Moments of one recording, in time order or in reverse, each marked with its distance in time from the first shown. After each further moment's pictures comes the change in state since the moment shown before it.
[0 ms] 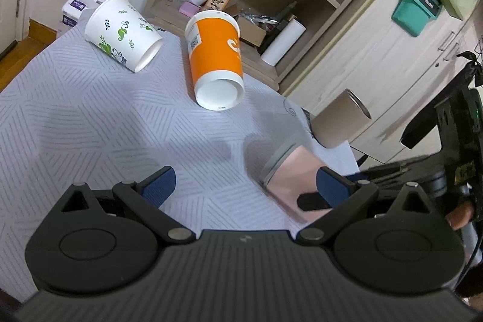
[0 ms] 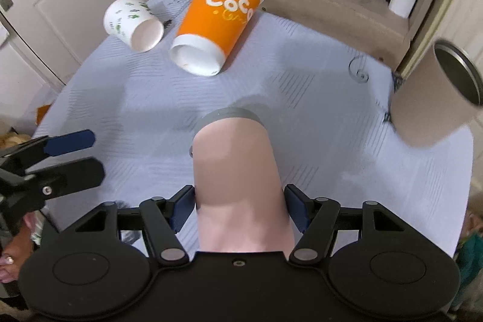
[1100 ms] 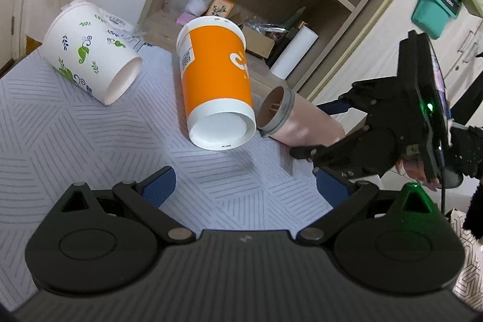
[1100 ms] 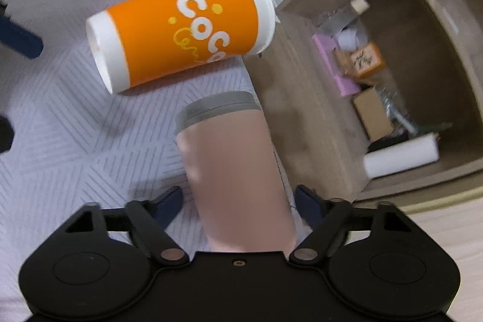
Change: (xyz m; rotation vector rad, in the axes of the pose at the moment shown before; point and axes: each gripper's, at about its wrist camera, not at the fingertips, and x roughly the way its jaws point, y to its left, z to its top) left arm 0.079 0.003 0.031 0.035 -0.054 0.034; right arm 0.066 -0.021 0.091 -0.749 -0.037 -0.333
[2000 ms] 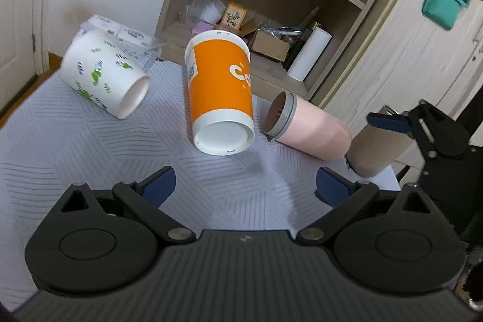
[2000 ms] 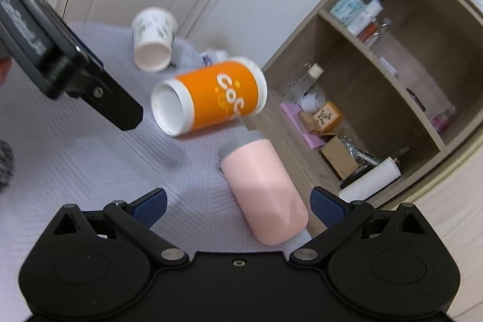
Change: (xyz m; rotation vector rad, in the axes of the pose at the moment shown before) left arm -0.015 -0.032 0.005 0.029 -0.005 0.120; right arm -0.075 0.064 -0.060 0.067 -0.345 -0.160
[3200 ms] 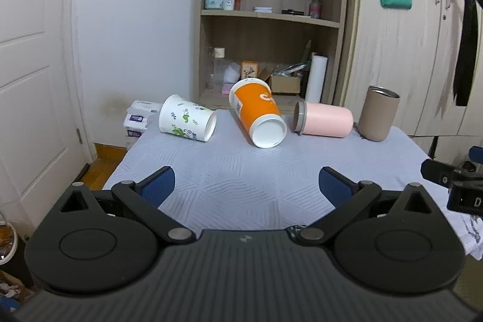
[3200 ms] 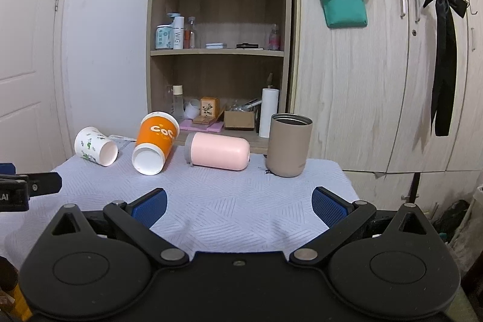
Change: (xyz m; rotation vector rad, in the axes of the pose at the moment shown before) left arm -0.162 0.000 -0.085 0.328 -0.249 0.185; right arm -0.168 0.106 -0.045 0.882 -0.133 -0.413
